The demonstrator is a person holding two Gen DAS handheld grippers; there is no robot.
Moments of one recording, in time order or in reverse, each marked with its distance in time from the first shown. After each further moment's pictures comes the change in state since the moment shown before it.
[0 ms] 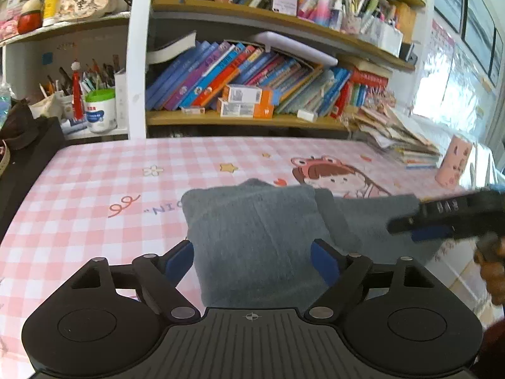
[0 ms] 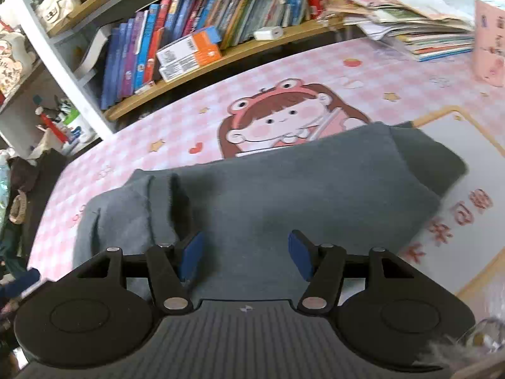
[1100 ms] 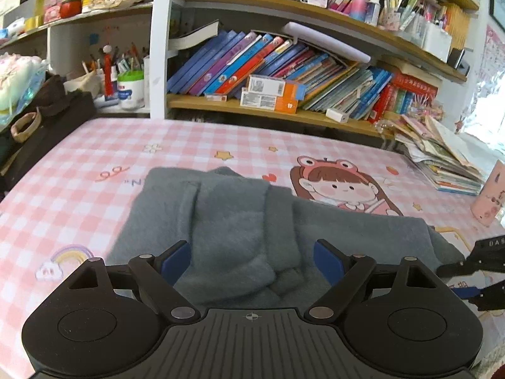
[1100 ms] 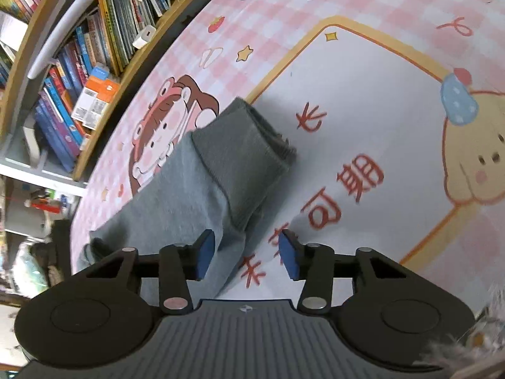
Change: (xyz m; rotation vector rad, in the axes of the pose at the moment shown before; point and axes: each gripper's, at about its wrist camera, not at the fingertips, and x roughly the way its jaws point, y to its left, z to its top) left arm 0.036 -0.127 -0.001 -0.165 0.027 0.271; right arm 0.006 -0.203 0.046 0.450 0.223 0.155
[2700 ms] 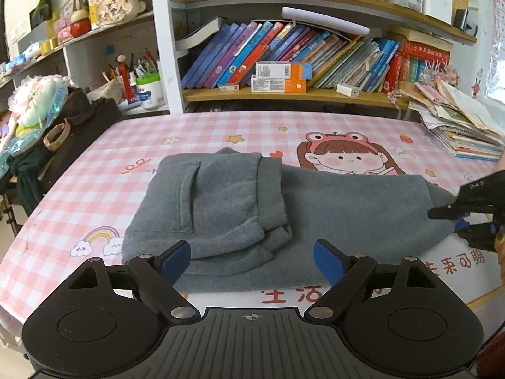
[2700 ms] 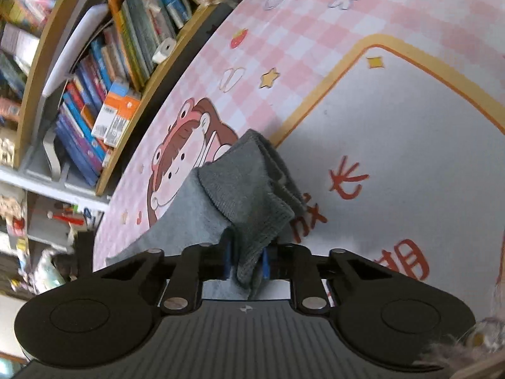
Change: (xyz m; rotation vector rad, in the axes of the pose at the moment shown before) left arm -0.027 -0.050 -0.016 0.077 0.048 0.167; right arm 0.027 -0.005 0.038 -0.002 -0.030 0.121
